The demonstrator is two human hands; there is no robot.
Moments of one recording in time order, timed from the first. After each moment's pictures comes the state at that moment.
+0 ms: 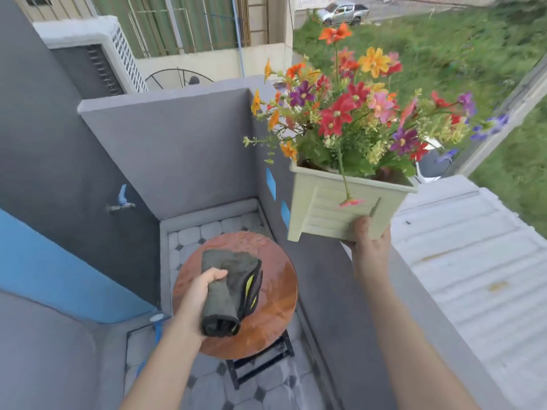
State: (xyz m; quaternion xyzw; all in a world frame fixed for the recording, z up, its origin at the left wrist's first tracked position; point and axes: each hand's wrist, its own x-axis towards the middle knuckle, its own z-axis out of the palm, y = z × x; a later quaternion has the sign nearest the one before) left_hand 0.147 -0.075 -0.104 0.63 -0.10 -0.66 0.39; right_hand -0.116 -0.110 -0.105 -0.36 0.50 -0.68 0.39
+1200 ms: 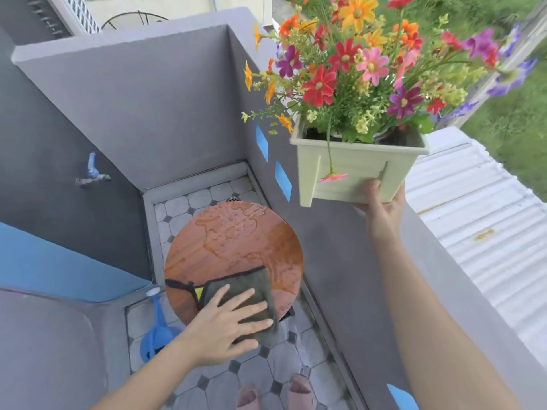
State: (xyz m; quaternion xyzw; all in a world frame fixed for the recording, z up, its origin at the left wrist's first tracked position) left_hand 0.193 -0.039 -0.239 0.29 -0.95 -0.08 -0.07; right_hand -0.119 -0.134 -0.143 -0.35 0.56 -0.66 0.37
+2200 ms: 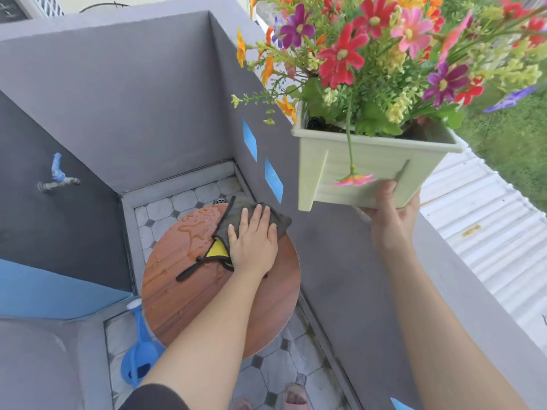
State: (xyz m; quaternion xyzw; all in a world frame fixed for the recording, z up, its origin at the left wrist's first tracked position) left_hand 0.069 -0.181 -0.268 0.67 -0.72 -0.19 0.04; right_hand -0.117 -0.137 -0.142 -0.33 0.54 -0.68 0.37
